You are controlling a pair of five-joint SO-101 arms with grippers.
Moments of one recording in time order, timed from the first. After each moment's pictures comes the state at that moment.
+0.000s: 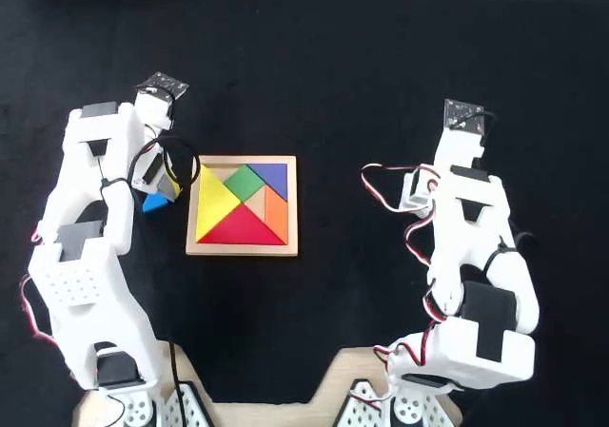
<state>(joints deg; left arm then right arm) -14.1 29.2 -2.2 66.2 -36.8 13.2 0.4 39.4 41.1 0.3</state>
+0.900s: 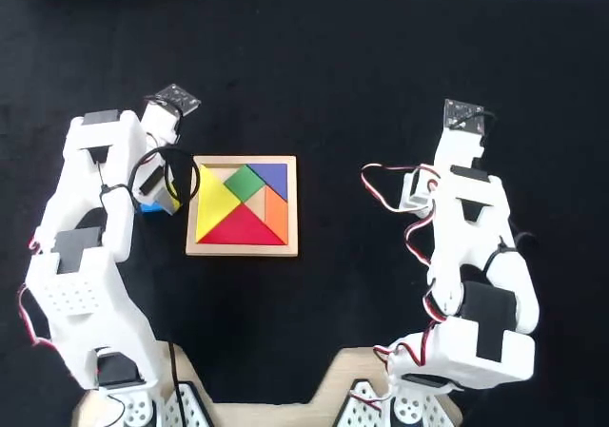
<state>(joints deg) -13.6 24.9 4.4 64.0 -47.3 13.2 0.4 39.4 41.1 0.3</state>
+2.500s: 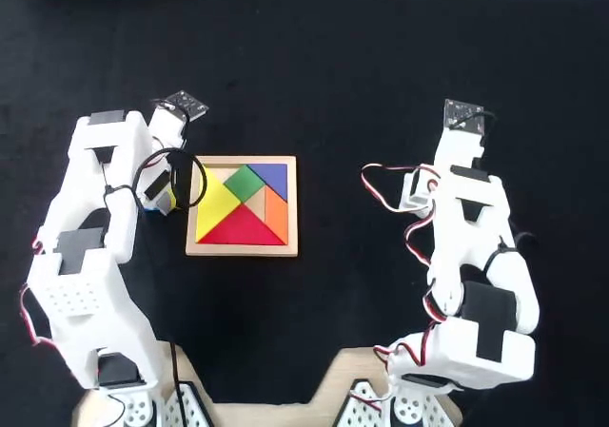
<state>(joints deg) -12.9 24.7 4.8 67.3 -46.1 13.2 0.4 39.4 41.1 0.3</state>
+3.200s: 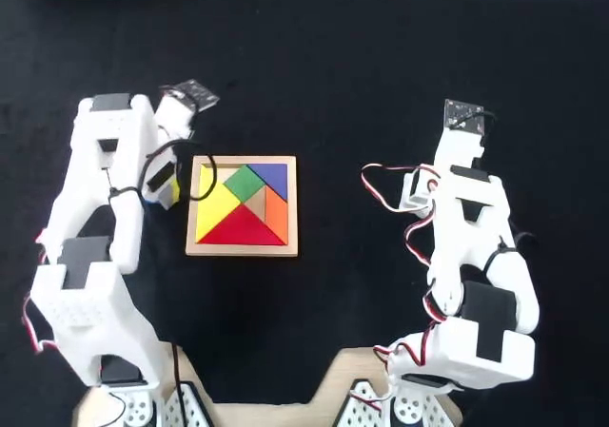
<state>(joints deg) -8.3 17.8 -0.3 79.2 -46.5 13.2 0.4 39.4 41.1 0.3</state>
